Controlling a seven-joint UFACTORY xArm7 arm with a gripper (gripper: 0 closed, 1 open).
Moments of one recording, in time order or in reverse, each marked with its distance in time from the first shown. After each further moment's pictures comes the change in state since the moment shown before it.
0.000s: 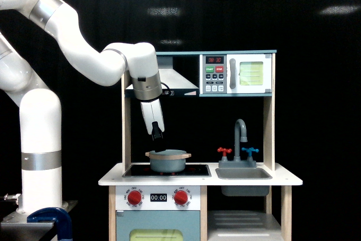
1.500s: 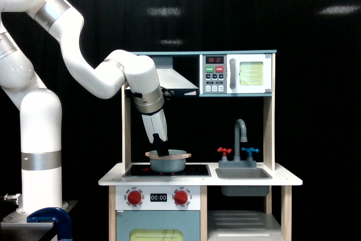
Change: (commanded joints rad) arm 0.052 0.045 -0.106 -0.036 0.227 -0.093 -0.062
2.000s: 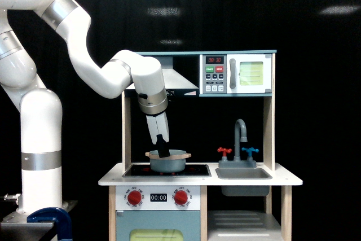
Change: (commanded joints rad) arm 0.045 0.041 -0.023 0.027 -0.005 0.030 -0.082
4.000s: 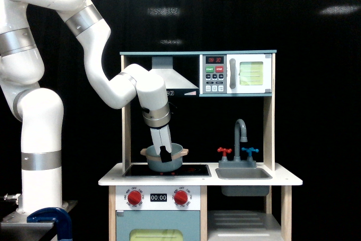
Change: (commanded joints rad) arm 0.218 0.189 -0.001 0.022 0.330 -0.164 -0.177
